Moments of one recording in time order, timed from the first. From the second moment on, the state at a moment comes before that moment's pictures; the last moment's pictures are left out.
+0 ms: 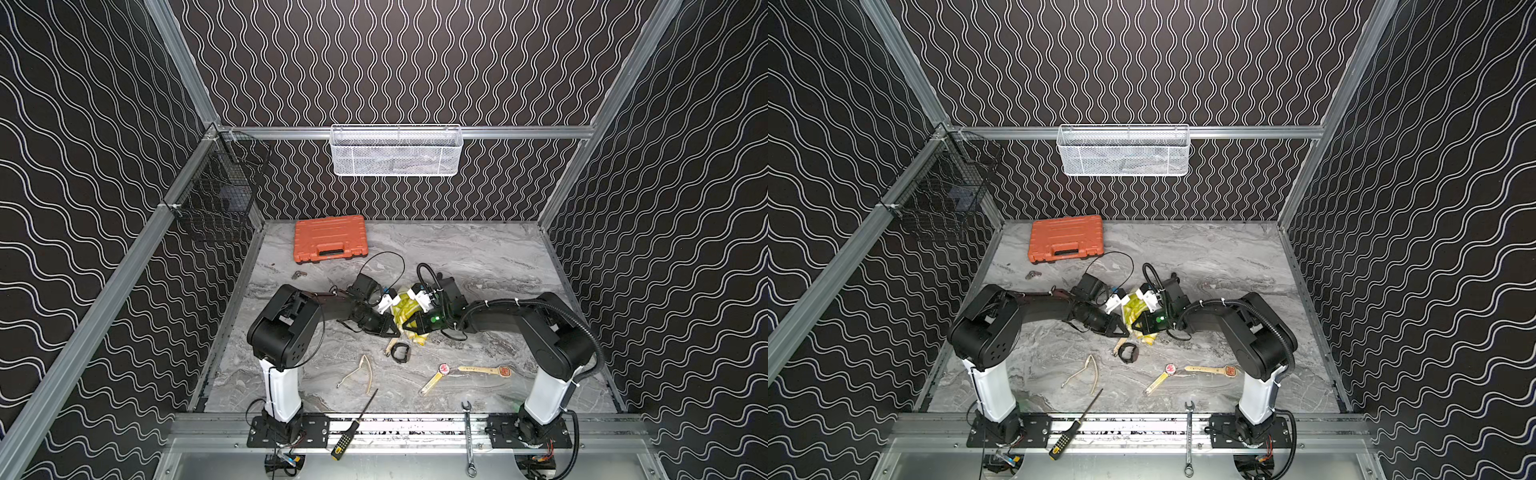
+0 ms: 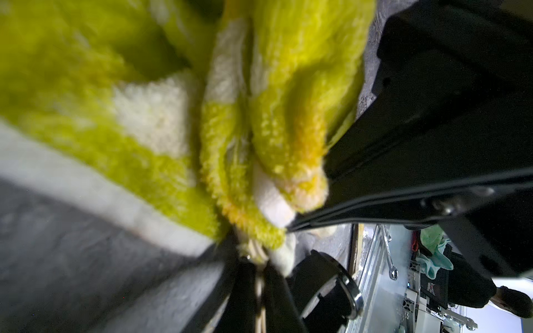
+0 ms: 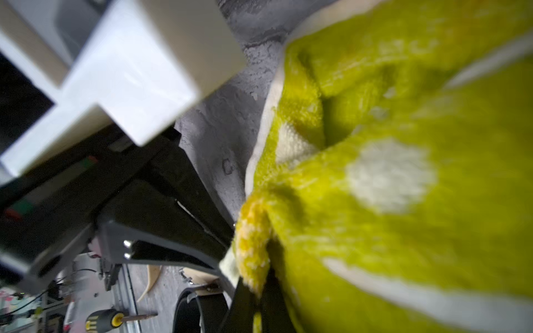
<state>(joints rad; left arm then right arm) -0.51 1.89 0.95 -0.27 0.75 -0.14 0.59 1.84 0.81 0.15 -0.61 0.37</state>
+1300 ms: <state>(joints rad) -0.59 1.11 0.93 -0.35 1.00 0.17 0.47 1.60 0.57 0.19 -0.55 0.40</state>
